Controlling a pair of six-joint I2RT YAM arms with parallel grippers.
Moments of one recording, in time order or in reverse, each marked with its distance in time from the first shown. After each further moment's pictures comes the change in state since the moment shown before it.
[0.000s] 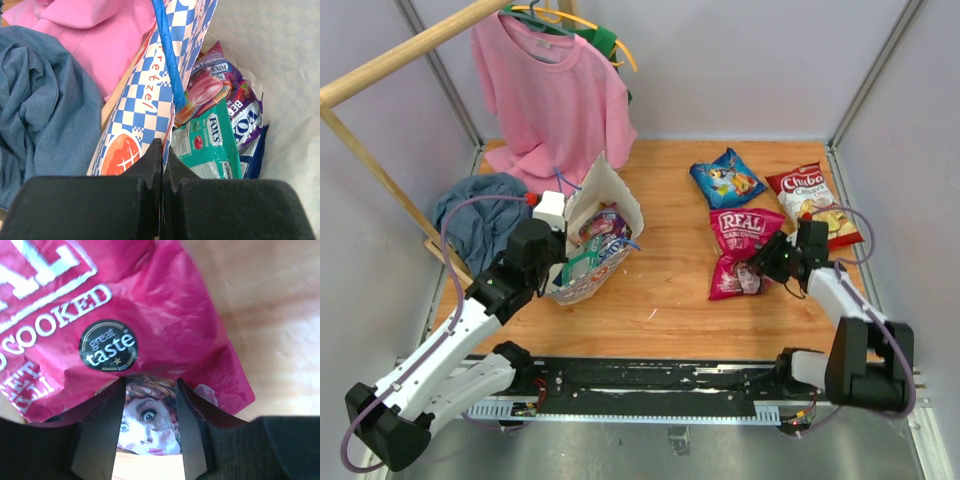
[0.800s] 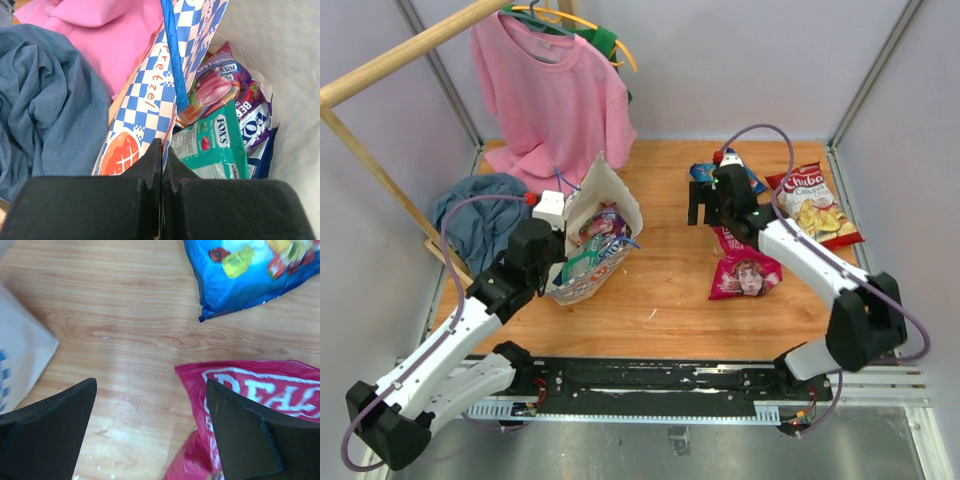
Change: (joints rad) left arm 0.000 0.008 0.000 0.000 -0.034 0.004; right arm 0.577 0.364 0.603 -0.085 0.462 -0.205
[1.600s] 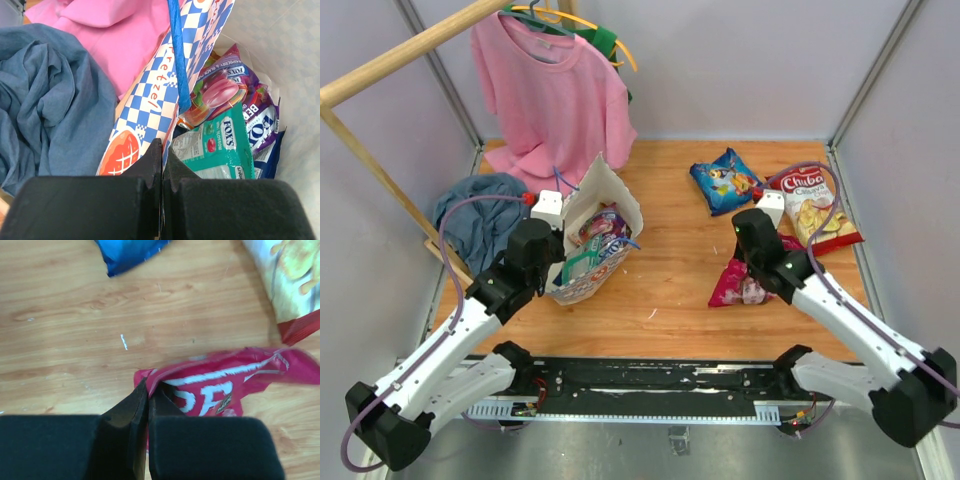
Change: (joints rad) left arm -0.001 -0.003 0.000 0.000 -0.029 0.000; right arm 0.157 -0.521 -0.255 -0.230 0.430 0.138
